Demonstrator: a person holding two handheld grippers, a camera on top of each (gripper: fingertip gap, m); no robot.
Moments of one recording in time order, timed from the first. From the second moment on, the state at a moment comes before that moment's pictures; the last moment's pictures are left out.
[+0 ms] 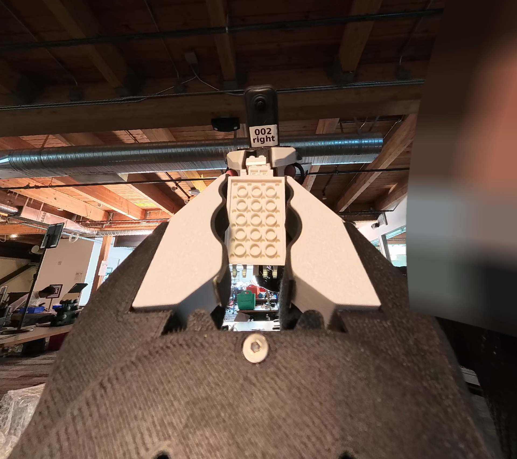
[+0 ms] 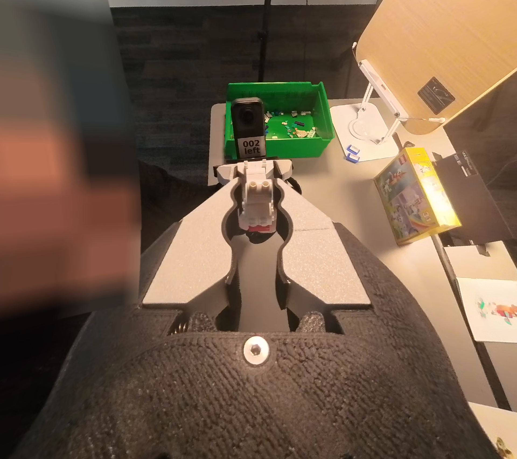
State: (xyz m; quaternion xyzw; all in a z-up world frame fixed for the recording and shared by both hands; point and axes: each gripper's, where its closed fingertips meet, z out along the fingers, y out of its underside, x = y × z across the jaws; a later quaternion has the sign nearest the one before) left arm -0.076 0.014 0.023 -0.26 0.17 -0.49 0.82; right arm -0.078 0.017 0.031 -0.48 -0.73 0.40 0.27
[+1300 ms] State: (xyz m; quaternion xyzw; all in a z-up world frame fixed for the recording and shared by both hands) left arm -0.067 0.027 0.017 -0.29 0.16 -0.48 0.81; right arm -0.073 0.045 0.010 -0.06 -0.71 -0.25 0.66
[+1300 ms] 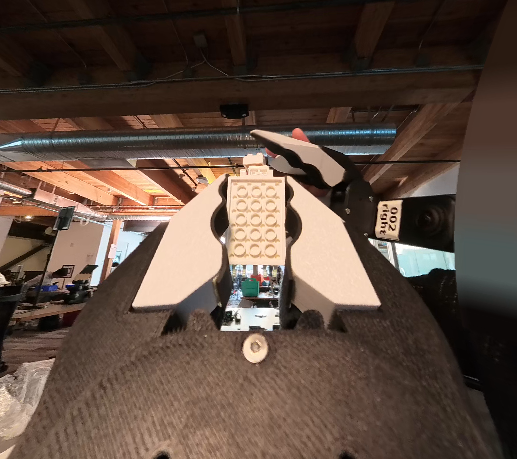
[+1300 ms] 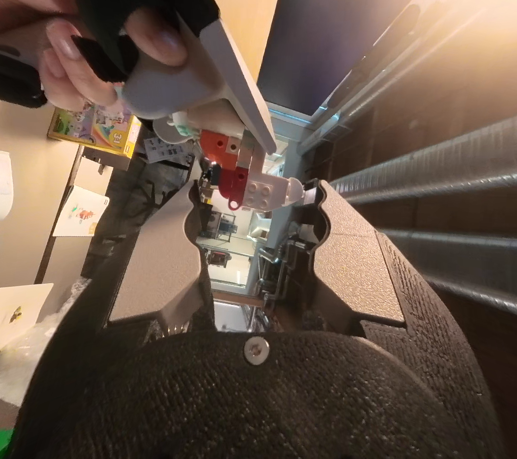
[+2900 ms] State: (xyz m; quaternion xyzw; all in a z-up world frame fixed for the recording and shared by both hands) left arm -0.060 0.034 0.013 -0.30 0.19 -0.48 0.80; right arm -0.064 0.060 0.012 -0.04 -0.68 -0.31 0.67
